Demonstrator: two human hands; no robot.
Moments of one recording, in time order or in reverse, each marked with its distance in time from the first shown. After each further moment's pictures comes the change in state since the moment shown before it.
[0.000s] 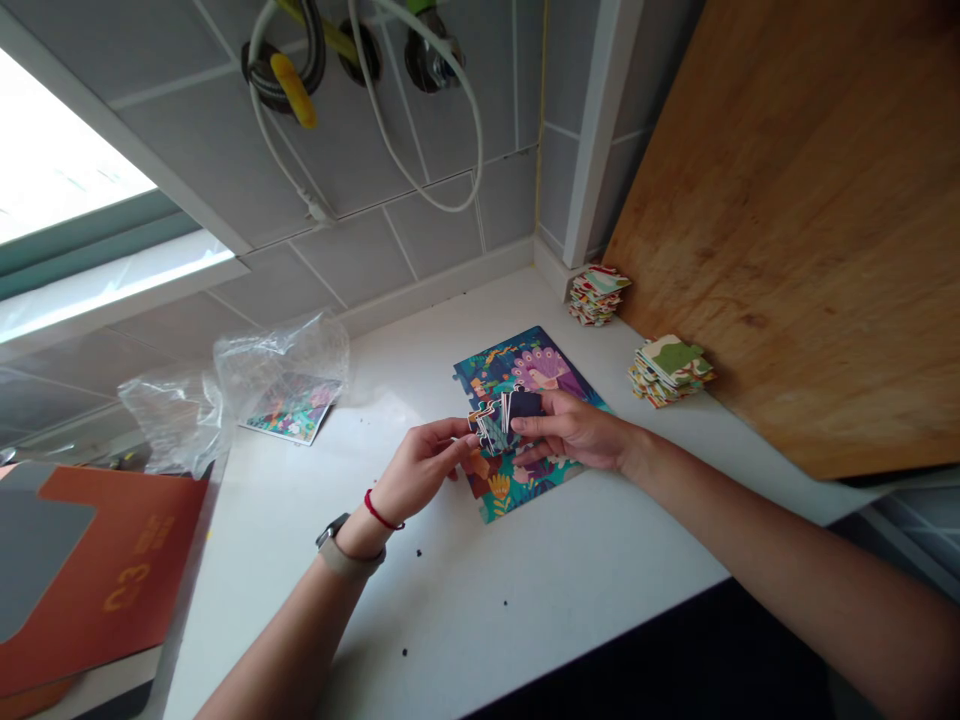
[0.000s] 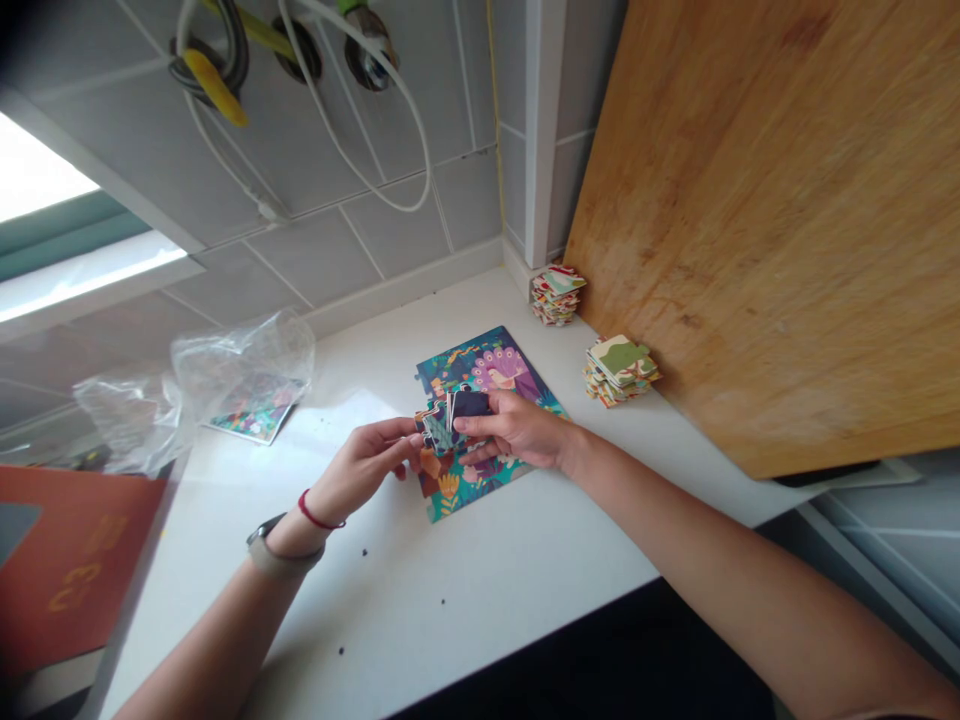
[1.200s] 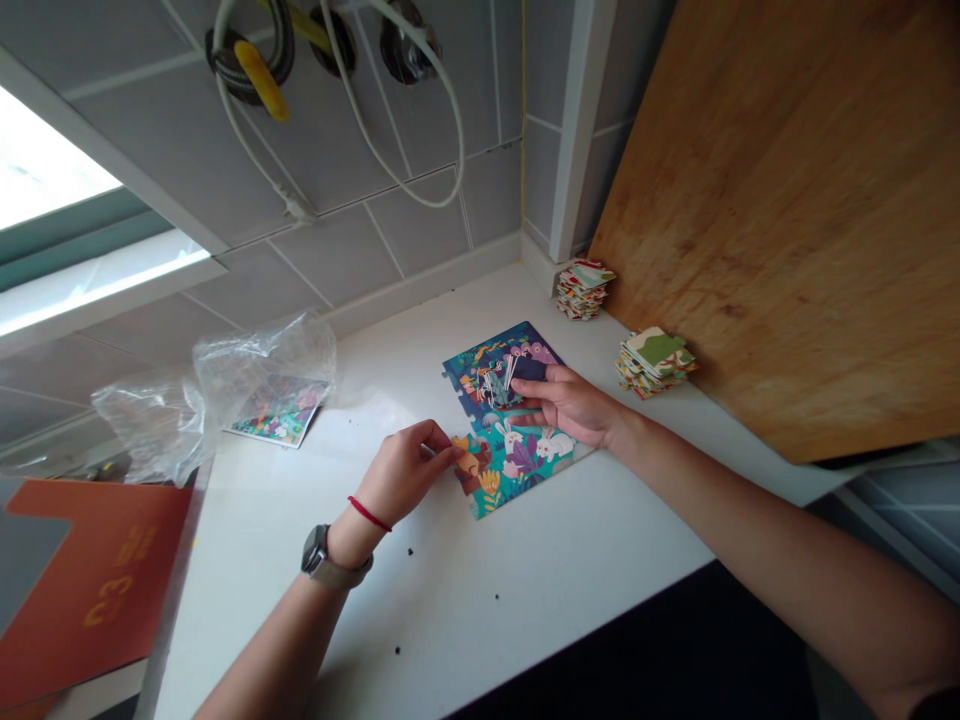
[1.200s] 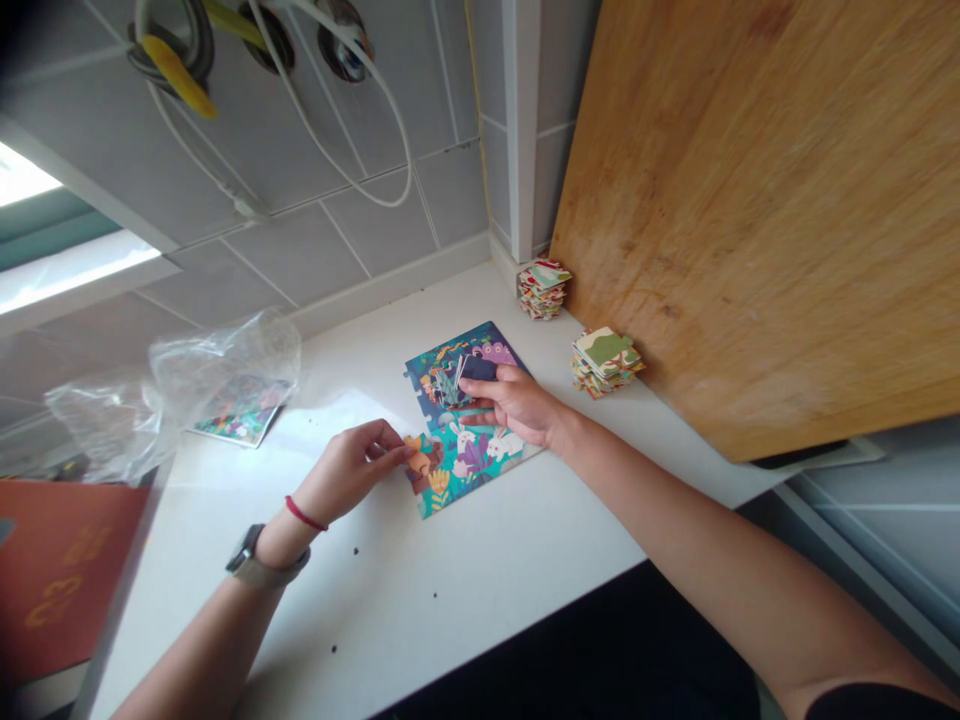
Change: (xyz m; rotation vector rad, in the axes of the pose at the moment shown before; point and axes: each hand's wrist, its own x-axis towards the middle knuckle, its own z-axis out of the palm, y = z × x) left_hand -0.004 -0.004 -0.008 0.587 0.156 -0.017; right_hand 0.006 -0.008 -0.011 0.099 0.285 -0.129
